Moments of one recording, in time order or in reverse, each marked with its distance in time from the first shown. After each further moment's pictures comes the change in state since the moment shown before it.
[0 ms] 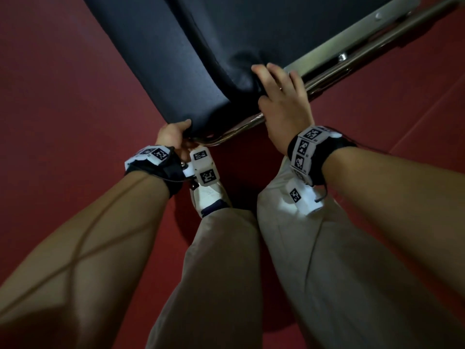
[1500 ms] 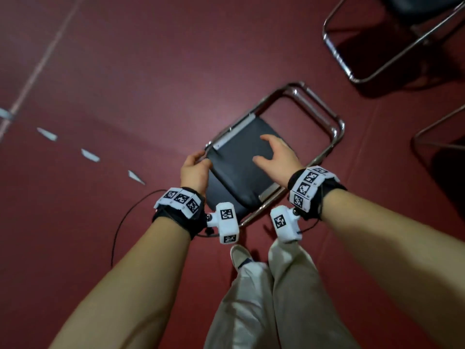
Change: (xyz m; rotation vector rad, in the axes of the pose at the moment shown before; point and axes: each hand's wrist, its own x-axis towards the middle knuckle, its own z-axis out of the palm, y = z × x) left_hand -0.529 0.205 0.013 0.196 -0.053 0.690; right_hand -0.081 -0.053 -0.505 0.842 0.166 0.420
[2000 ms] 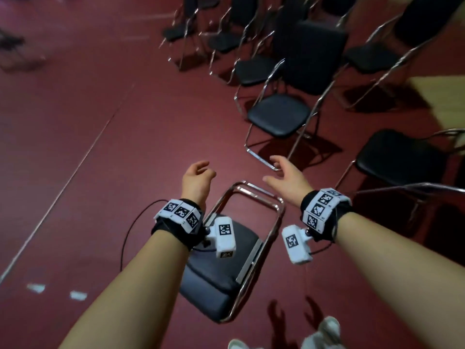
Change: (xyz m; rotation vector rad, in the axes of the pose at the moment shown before) left_hand -0.251 0.237 0.123 0.142 -0.328 0.513; right_hand -0.167 -0.066 -0.299 0.260 0.466 -0.016
